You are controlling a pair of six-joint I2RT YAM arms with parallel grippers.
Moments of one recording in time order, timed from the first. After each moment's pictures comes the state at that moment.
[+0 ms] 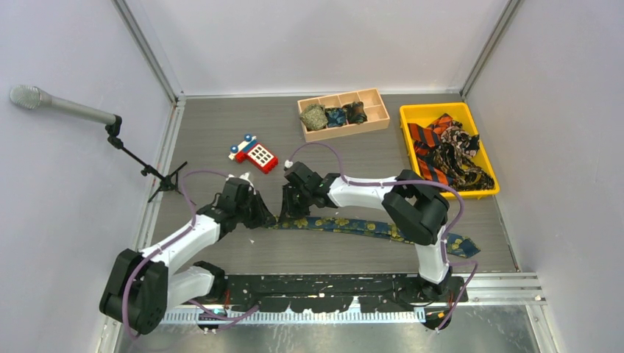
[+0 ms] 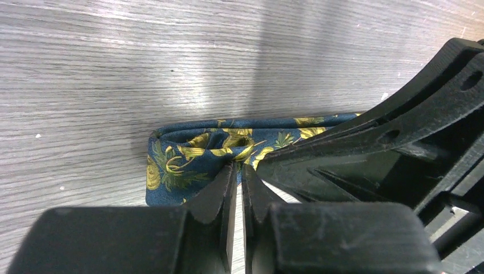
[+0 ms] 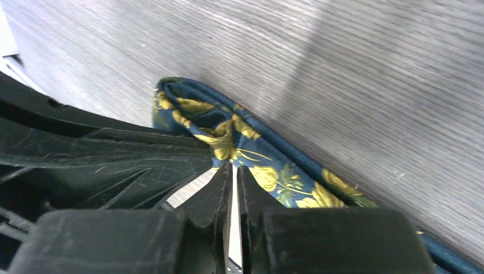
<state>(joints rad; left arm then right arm) -0.40 1.11 0.45 -0.23 0.21 -0.72 0.96 1.97 1.26 -0.21 -0.24 0.84</state>
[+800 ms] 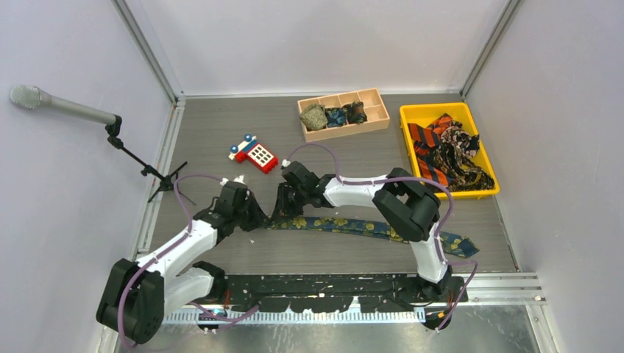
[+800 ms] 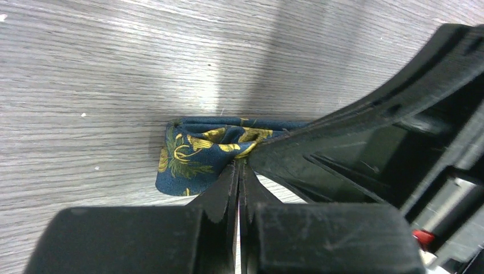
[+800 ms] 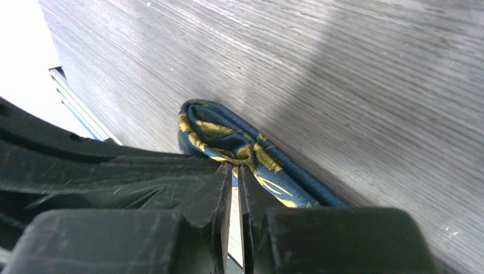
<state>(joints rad) -0.40 1.03 0.42 -0.27 0.13 -0.76 0.96 2.03 1.29 -0.09 -0.31 0.93</state>
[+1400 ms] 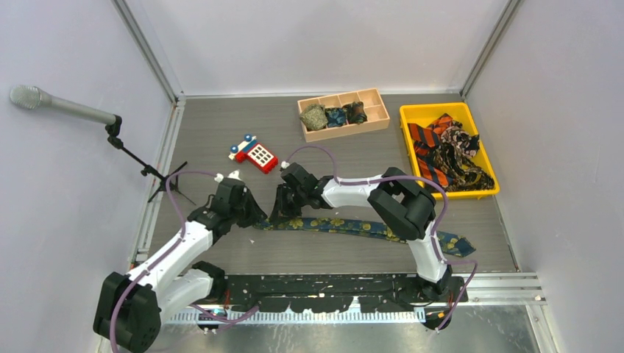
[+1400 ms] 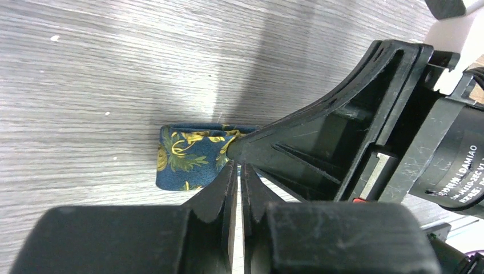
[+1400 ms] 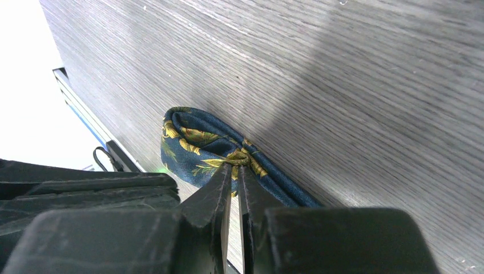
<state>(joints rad) -0.40 0.97 0.47 -0.36 0.08 -0.76 0.95 2.07 1.29 -0.04 -0.33 0.95</state>
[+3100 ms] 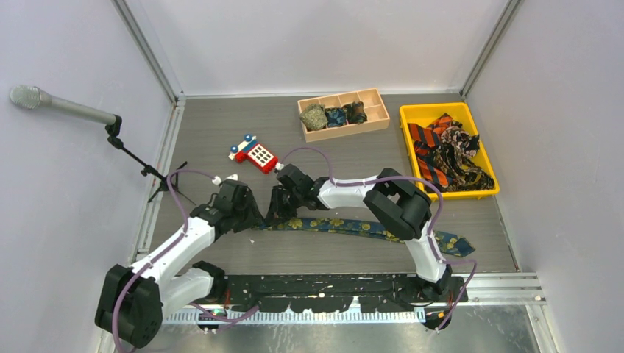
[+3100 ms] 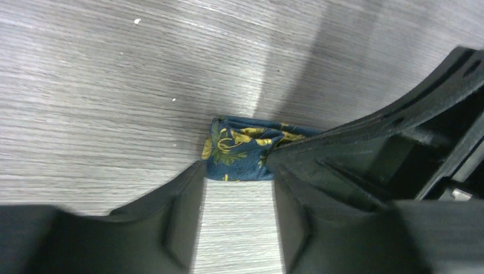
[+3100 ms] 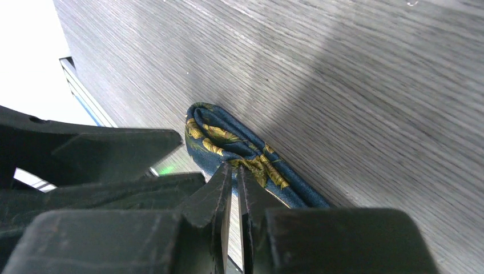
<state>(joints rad) -0.40 1.01 0.50 -0.47 -0.06 -0.73 0.97 2.10 1.32 -0.02 -0.35 0.95</state>
